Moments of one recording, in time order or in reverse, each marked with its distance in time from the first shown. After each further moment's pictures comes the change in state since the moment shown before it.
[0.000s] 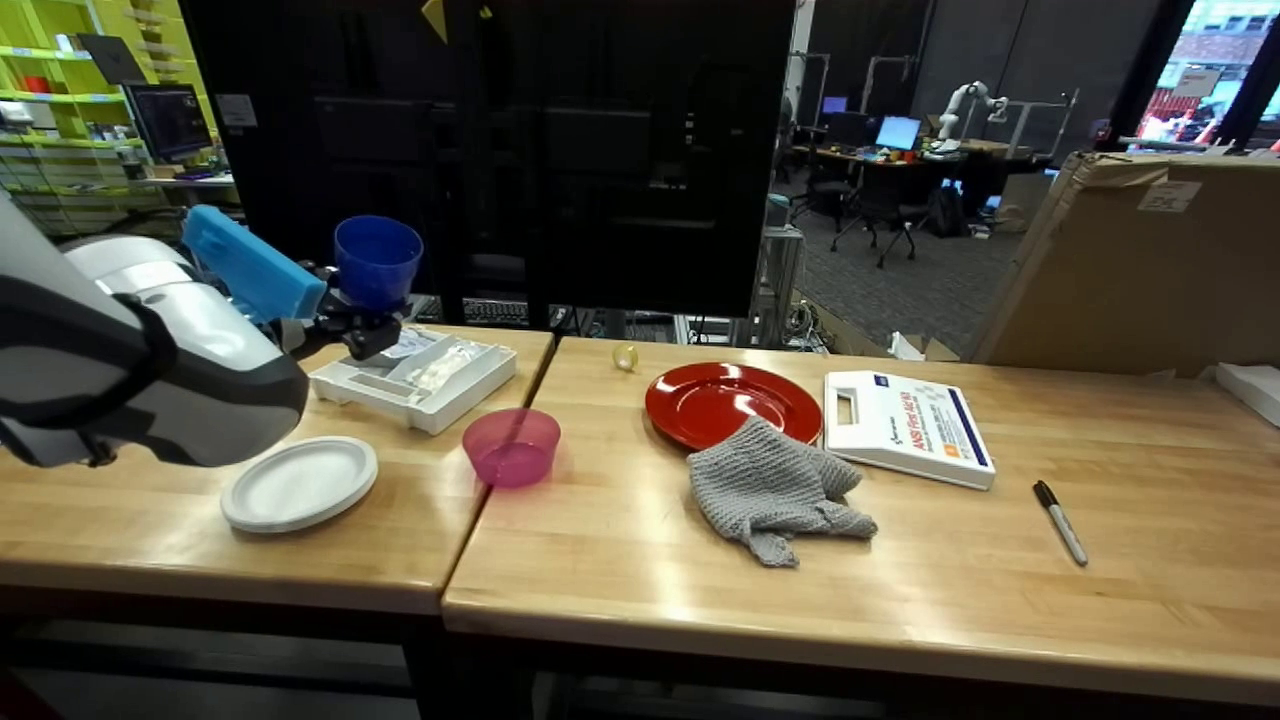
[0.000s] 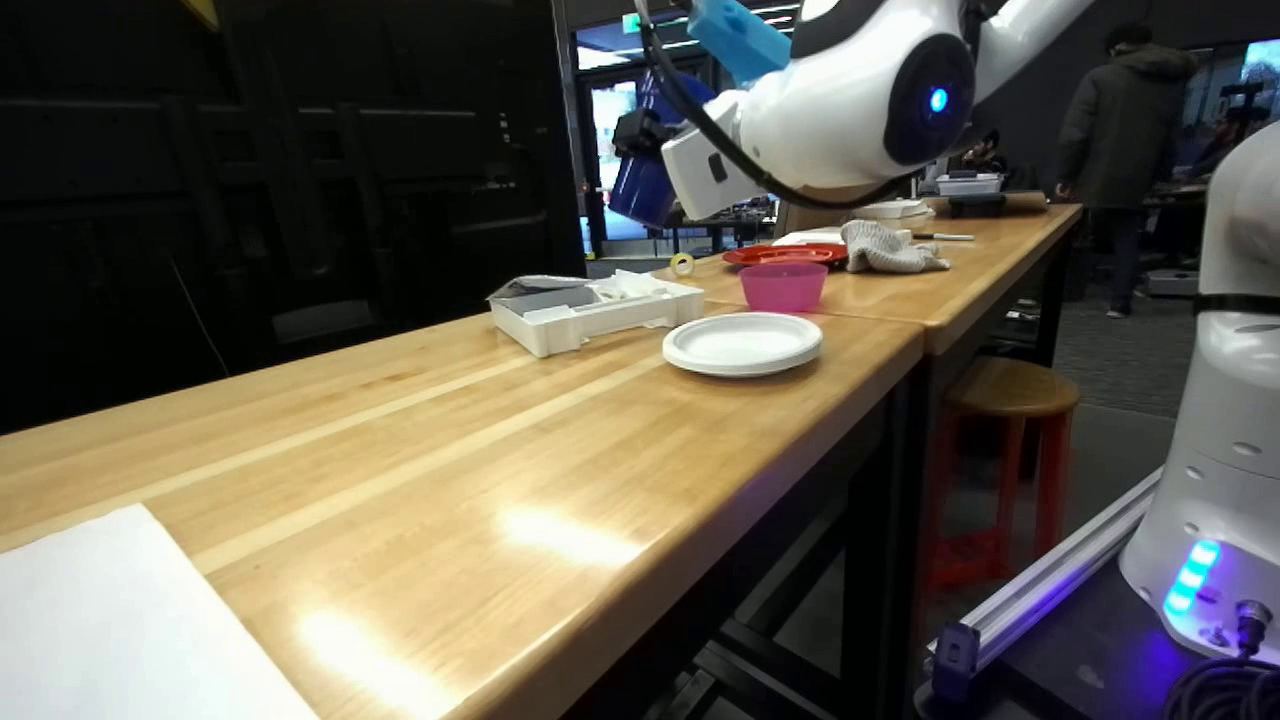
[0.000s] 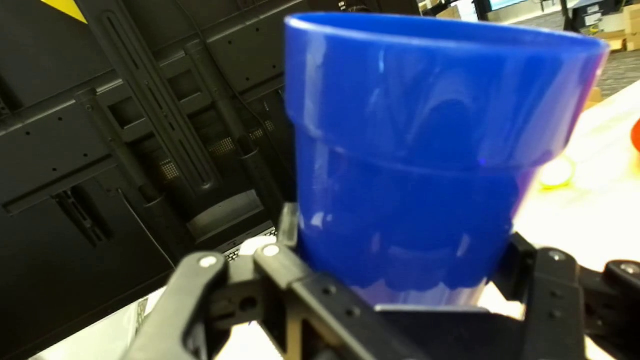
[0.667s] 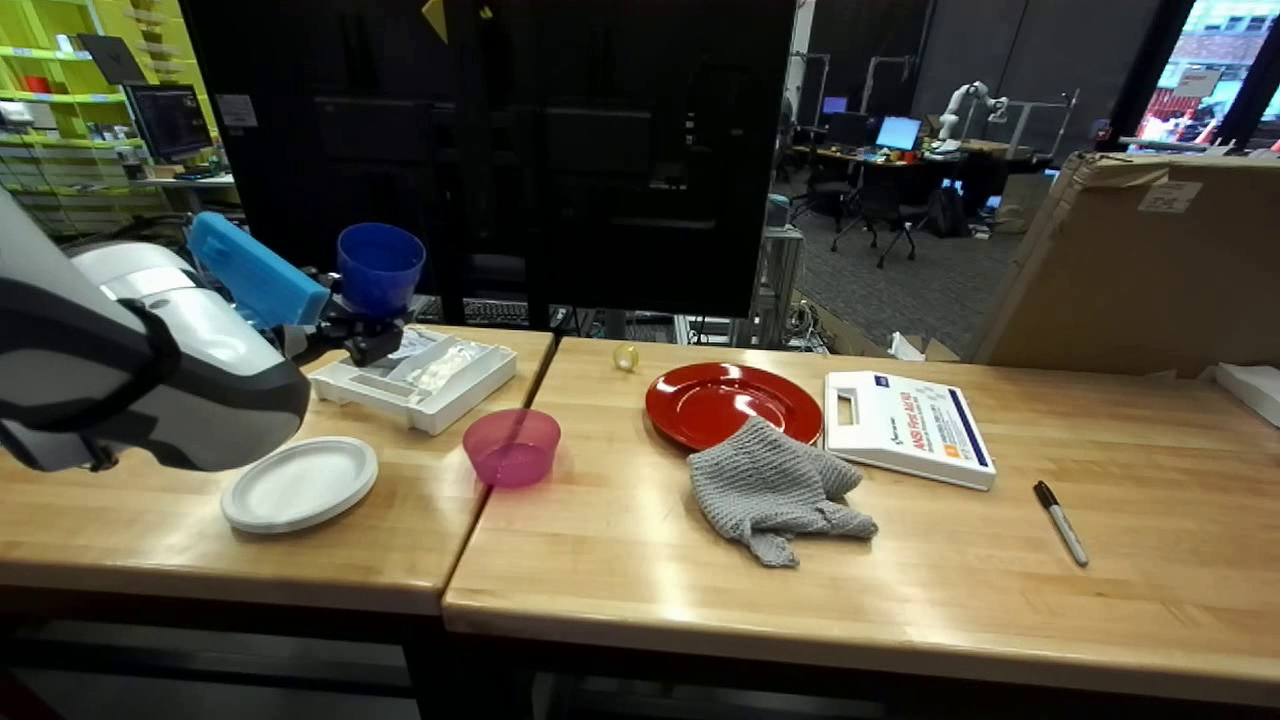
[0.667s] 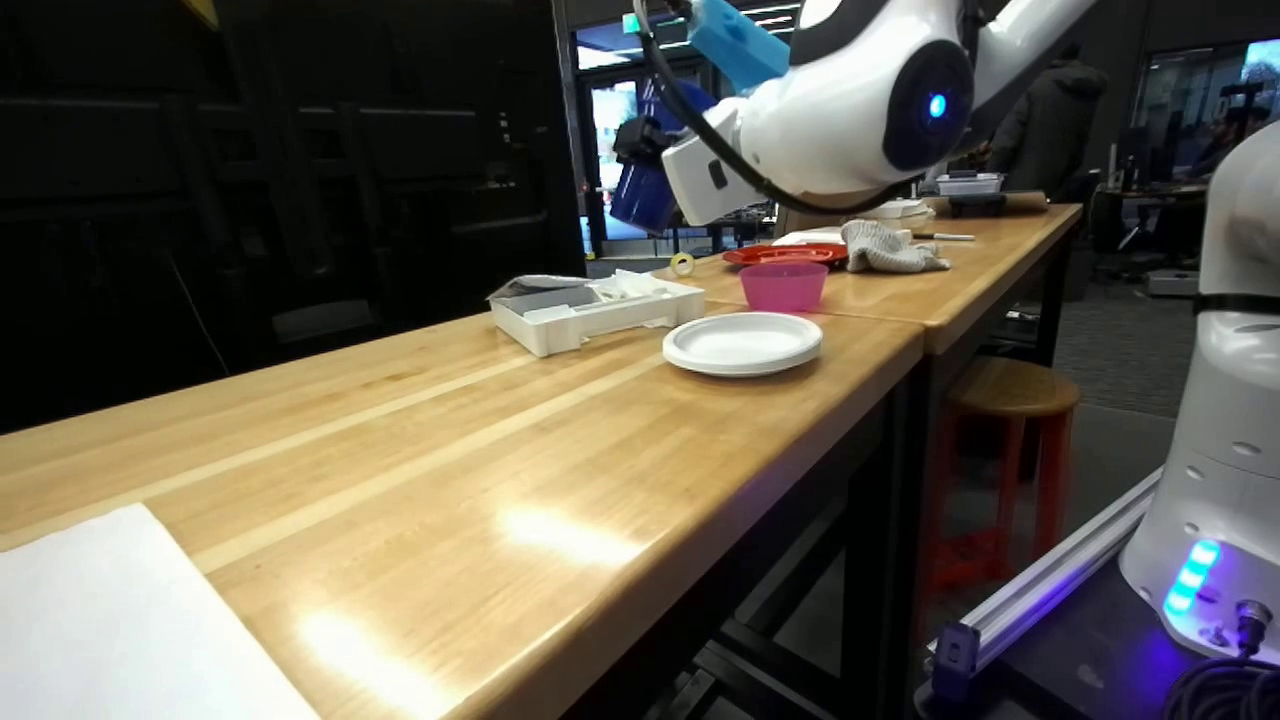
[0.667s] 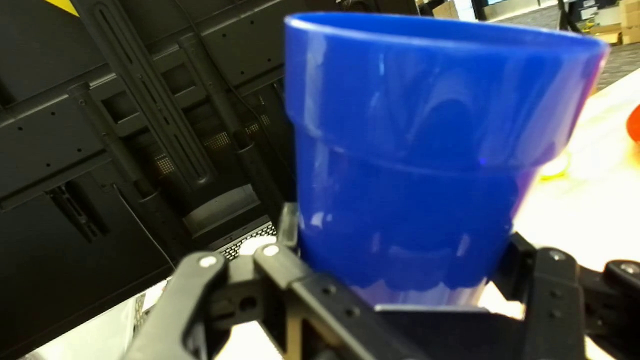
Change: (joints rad) arm -0.001 0.012 0.003 -0.003 0.006 -0.001 0.010
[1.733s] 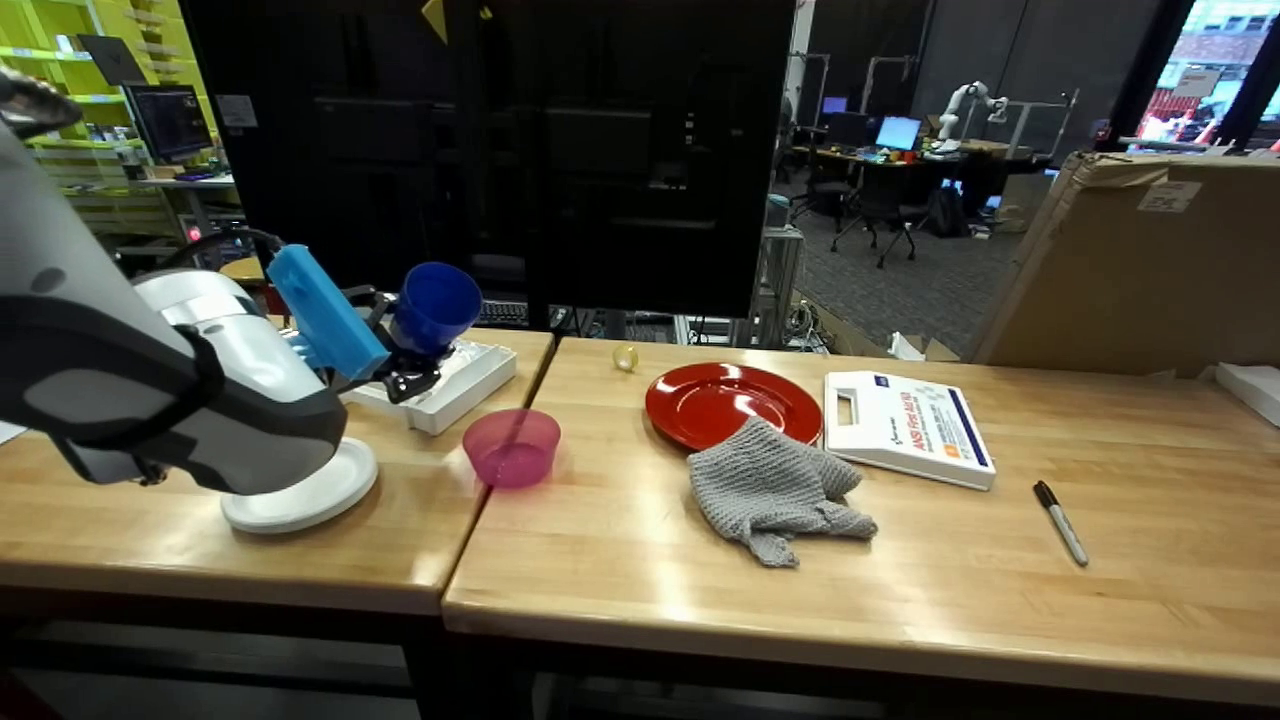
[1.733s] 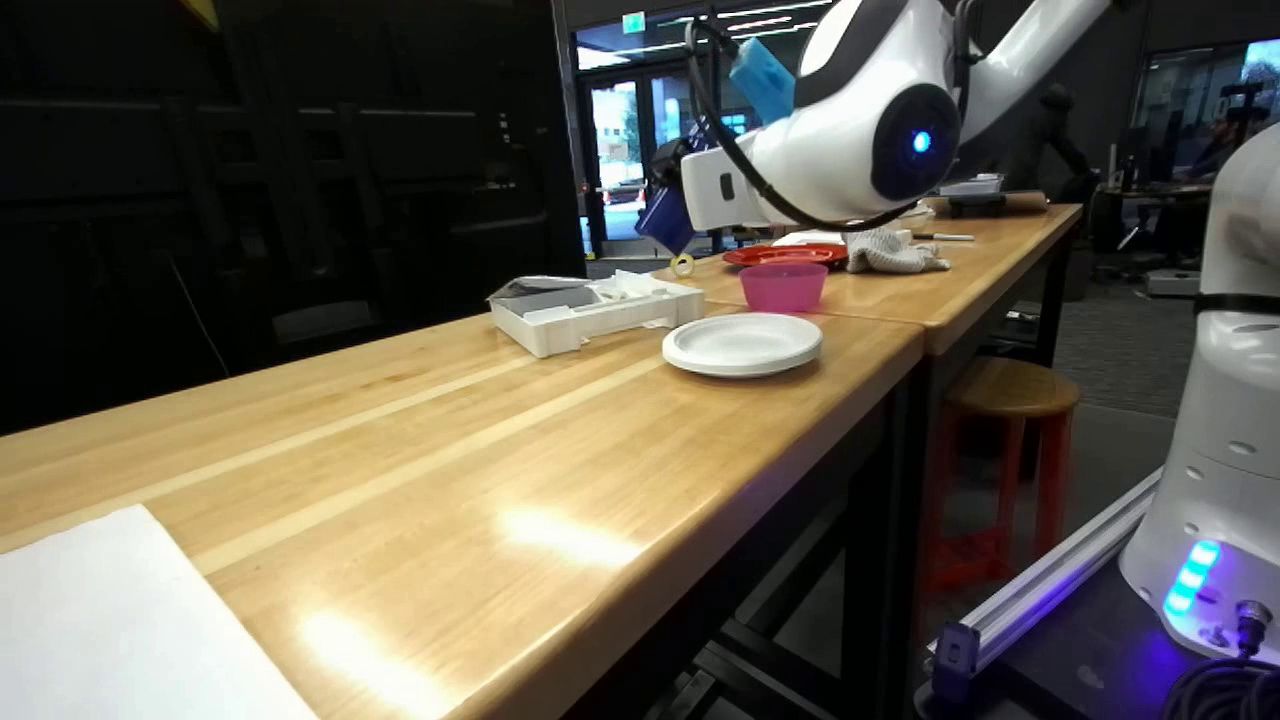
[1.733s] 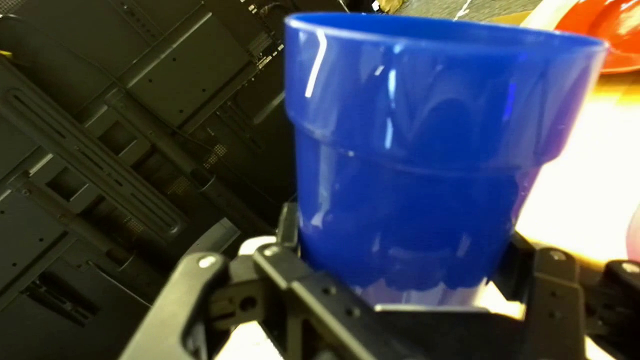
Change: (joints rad) arm -0.039 0.035 -0.046 -0.038 0.008 -0.022 0.303
